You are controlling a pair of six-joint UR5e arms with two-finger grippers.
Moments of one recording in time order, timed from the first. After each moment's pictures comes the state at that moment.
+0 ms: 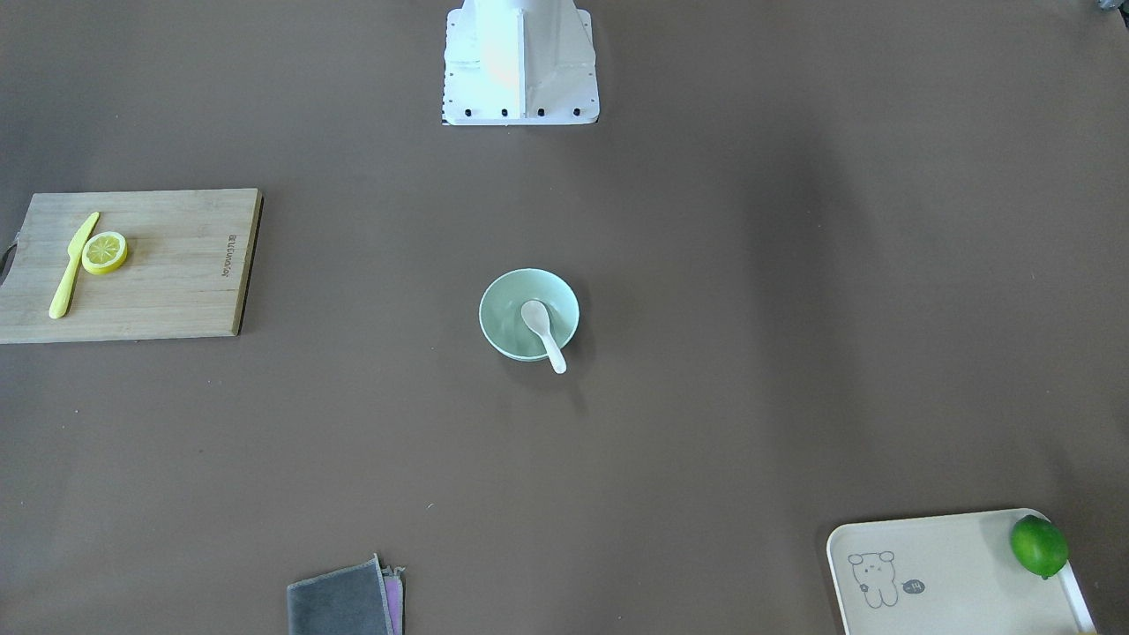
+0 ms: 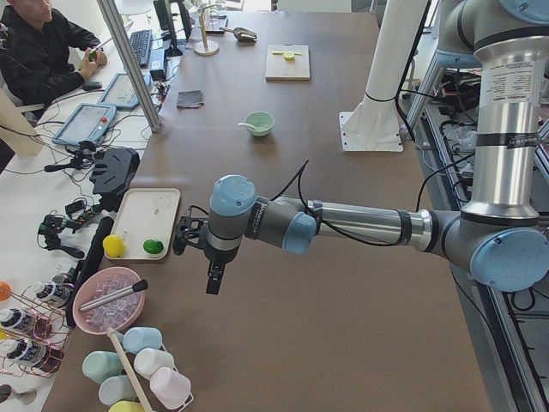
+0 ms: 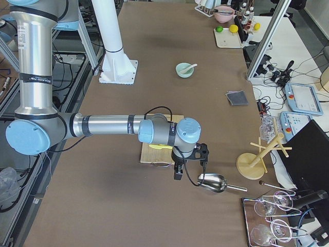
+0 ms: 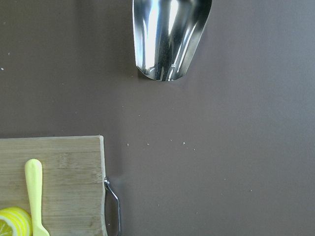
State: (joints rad) left arm -1.60 -1.55 -1.69 -1.82 -2.26 -0.20; right arm 1.55 -1.63 1.69 -1.69 2.33 0.00
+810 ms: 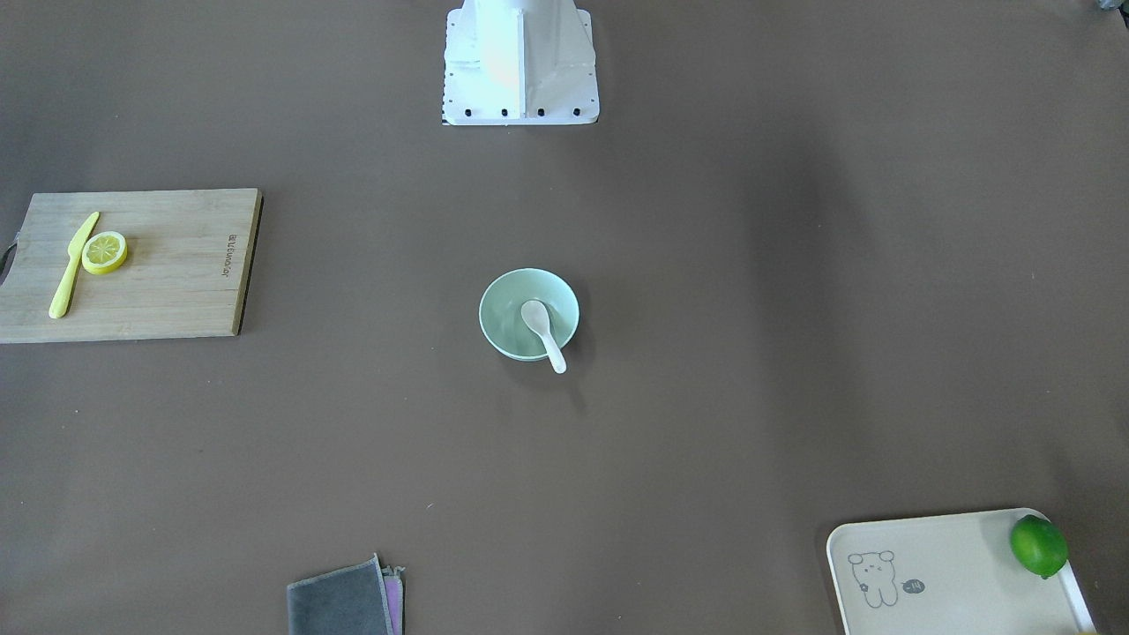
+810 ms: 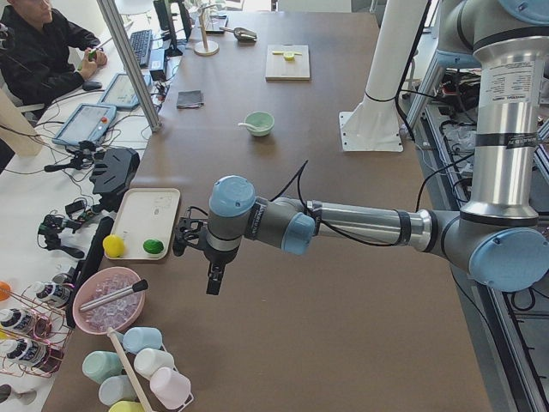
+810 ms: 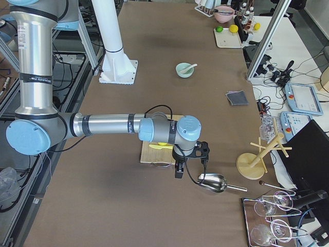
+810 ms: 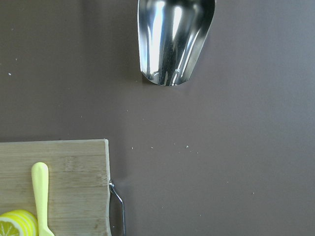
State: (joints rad) left arm -1.59 -1.55 -1.68 -1.82 -2.26 -0.21; right arm 1.56 -1.63 1.70 -1.69 2.33 0.01
